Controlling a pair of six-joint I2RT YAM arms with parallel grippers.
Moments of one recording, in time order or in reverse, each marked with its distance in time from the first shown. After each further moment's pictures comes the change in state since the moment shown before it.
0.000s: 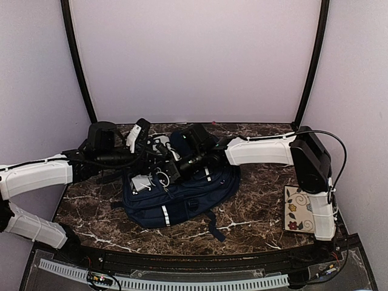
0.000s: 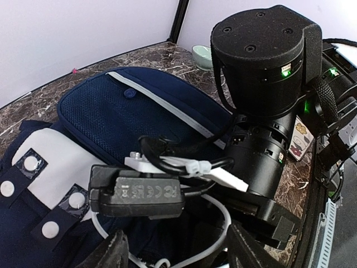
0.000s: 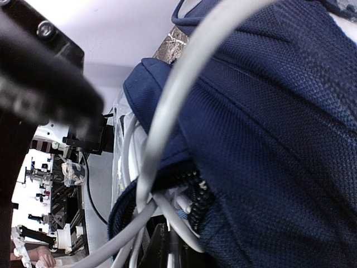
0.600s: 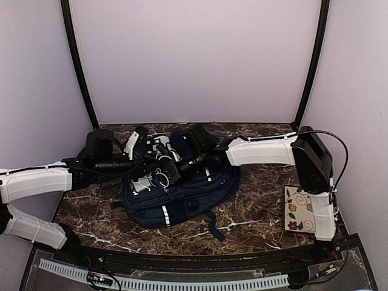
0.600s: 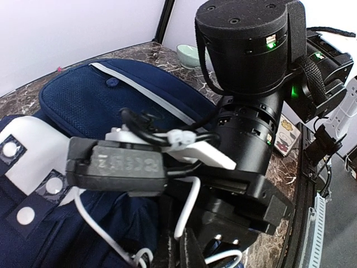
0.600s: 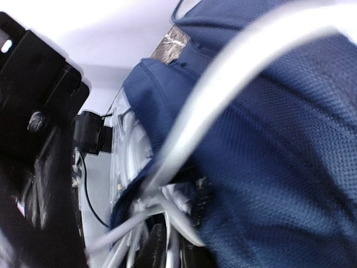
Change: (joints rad) left arm 0.002 -0.016 -0.087 0.091 0.073 -0.031; right arm 0.003 -0.011 -0.012 0.002 0.011 -0.003
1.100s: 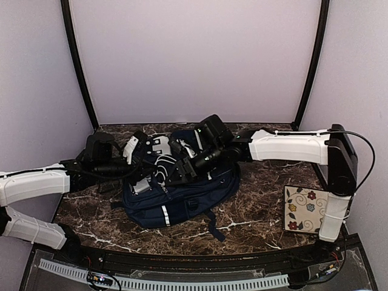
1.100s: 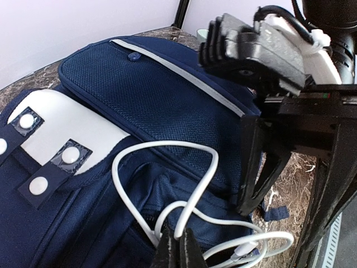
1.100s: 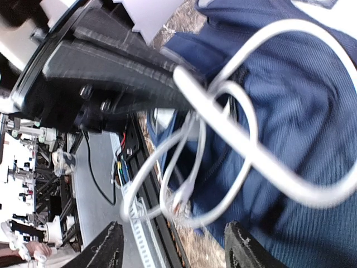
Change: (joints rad) left arm 0.003 -0.048 -0.037 -0.075 -0.095 0.040; right arm -0.004 -0.227 -0.129 -0.142 0.067 -0.064
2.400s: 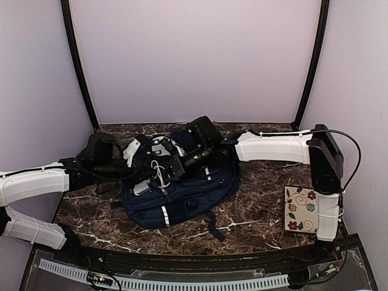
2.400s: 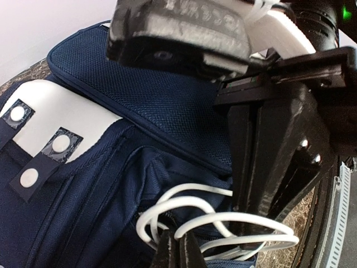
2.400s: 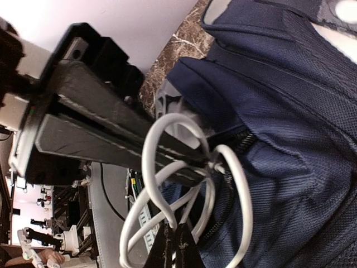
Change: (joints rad) left arm -0.007 -0.003 0.019 -0.099 0.004 0.076; right arm 0.006 0.109 0.095 0.073 -0.070 0.098
